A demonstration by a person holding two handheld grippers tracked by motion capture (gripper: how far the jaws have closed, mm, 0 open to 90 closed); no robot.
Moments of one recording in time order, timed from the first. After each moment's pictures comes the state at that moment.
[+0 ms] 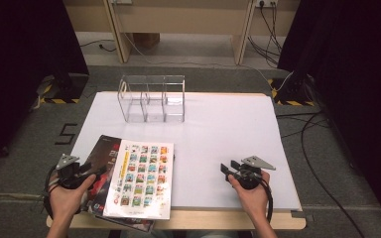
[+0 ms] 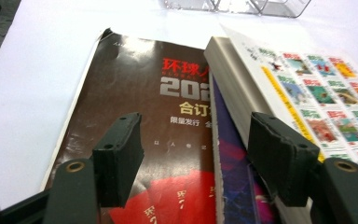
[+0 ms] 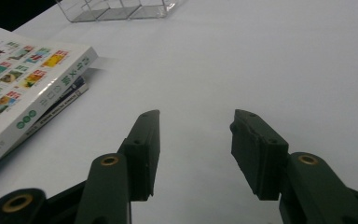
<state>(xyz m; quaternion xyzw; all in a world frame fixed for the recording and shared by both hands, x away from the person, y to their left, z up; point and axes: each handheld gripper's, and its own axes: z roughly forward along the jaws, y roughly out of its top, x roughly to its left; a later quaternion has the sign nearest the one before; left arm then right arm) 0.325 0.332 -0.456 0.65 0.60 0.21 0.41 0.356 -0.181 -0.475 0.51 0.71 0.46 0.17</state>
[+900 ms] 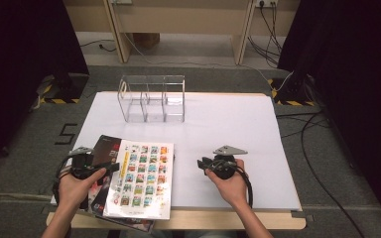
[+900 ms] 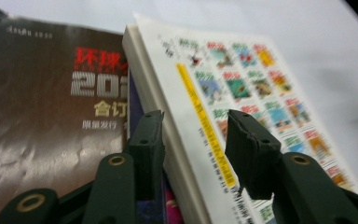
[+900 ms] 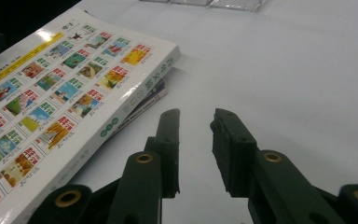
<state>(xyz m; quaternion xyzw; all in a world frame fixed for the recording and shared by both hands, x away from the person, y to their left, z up) 0.347 0.303 -0.440 0.70 0.58 0.09 0.41 0.377 -0.114 -0.453 0.43 0.77 0.45 0.10</state>
